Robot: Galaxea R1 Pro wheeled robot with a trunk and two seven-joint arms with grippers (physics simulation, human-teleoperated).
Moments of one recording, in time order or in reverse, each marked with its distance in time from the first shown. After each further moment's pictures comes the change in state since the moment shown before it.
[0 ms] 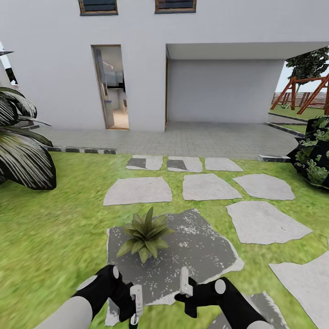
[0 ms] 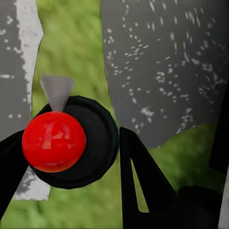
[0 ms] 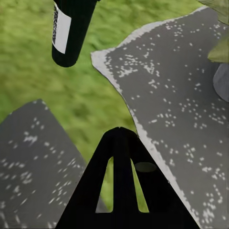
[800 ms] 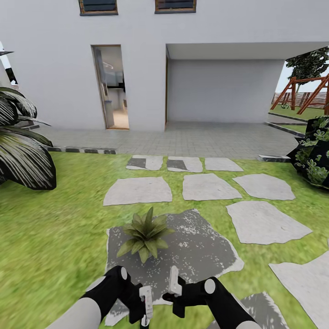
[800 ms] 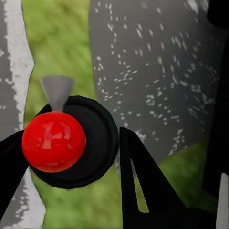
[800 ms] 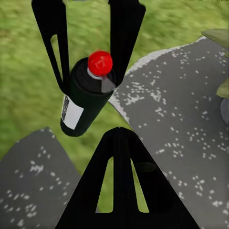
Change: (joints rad) left arm 0.006 -0.059 0.002 -0.002 0.005 -0.005 0.004; right arm 0.000 0.073 -0.001 -0.002 -0.002 0.002 -0.002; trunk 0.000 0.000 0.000
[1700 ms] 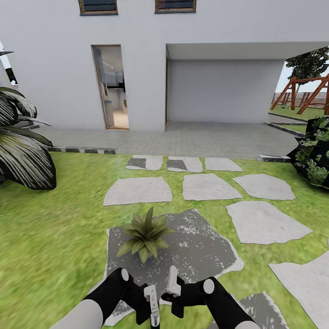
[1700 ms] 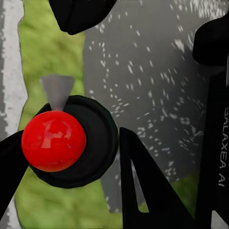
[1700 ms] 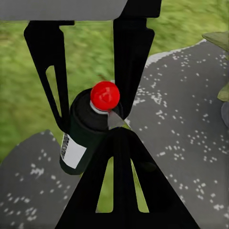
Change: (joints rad) left arm 0.005 -0.014 0.005 0.018 0.113 -0.047 0.010; right arm 0.000 0.007 0.000 0.001 0.000 -0.001 -0.001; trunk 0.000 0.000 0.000
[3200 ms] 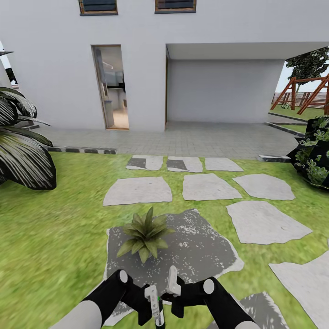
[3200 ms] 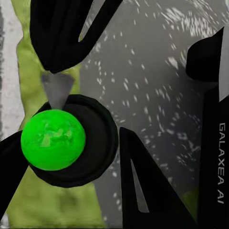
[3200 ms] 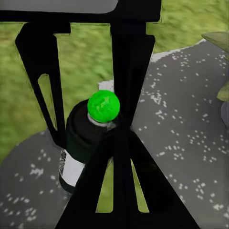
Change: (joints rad) left arm 0.000 0.007 -0.010 0.024 0.073 -0.070 0.003; right arm 0.000 0.000 0.000 0.001 0.000 0.000 -0.003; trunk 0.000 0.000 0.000
